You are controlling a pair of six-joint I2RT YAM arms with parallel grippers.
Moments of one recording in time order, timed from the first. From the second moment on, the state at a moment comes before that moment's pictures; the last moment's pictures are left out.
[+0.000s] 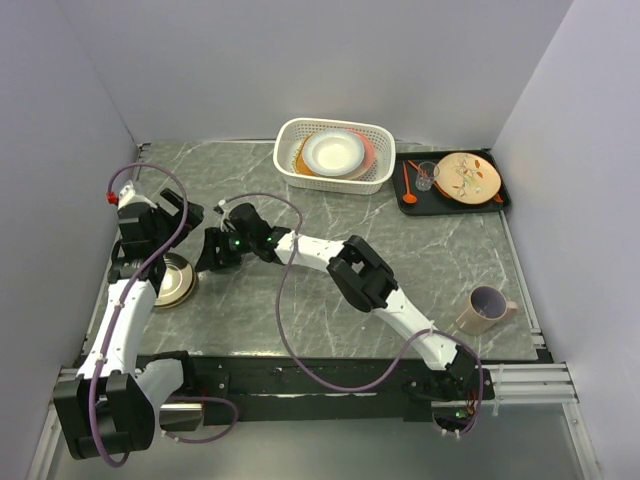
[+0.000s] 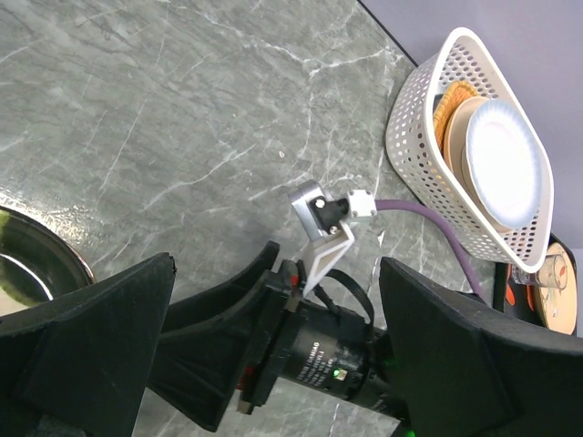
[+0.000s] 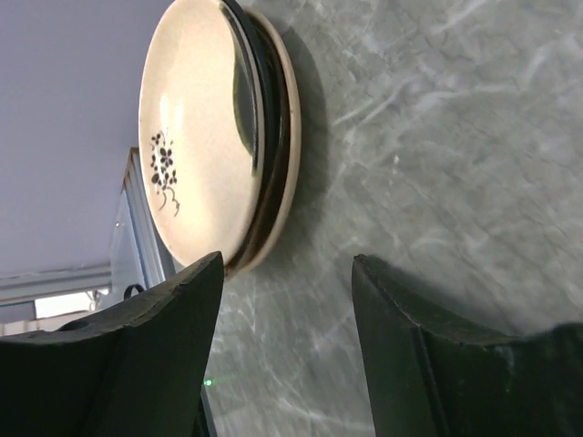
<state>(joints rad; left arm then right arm) 0.12 1.00 0.72 -0.13 0.07 -0.68 0.94 2.61 2.08 0.05 -0.54 0.79</state>
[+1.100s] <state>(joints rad) 0.14 0.99 0.74 -0.15 0.11 -0.68 1.00 2.73 2.25 0.01 -0.53 0.87</state>
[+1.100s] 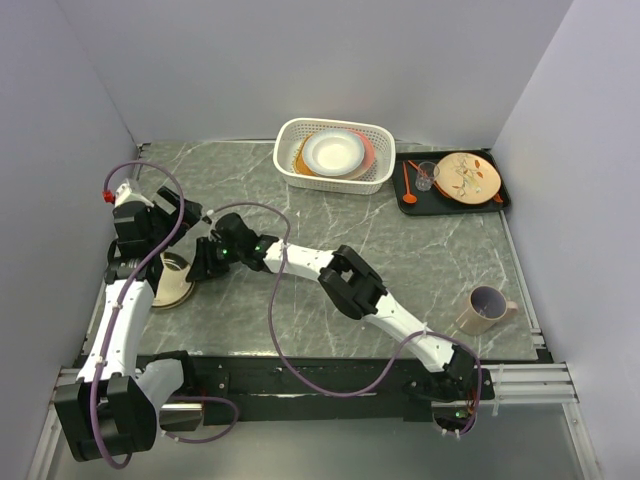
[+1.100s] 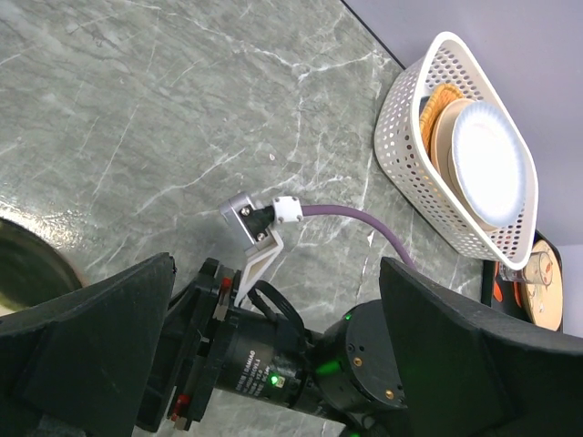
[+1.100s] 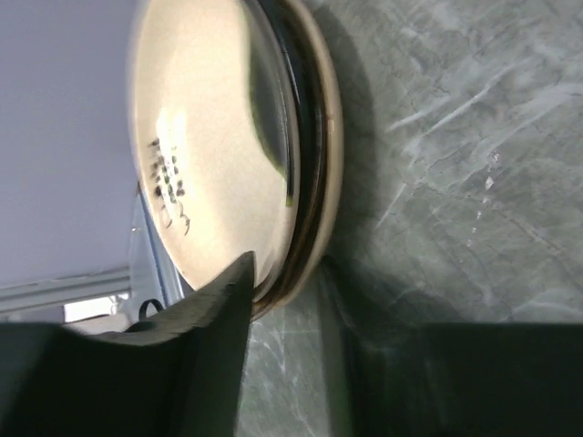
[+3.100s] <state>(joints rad) 0.04 1.23 0.64 0.04 0.27 -0.68 0.55 2.18 1.38 0.16 -0.43 0.73</state>
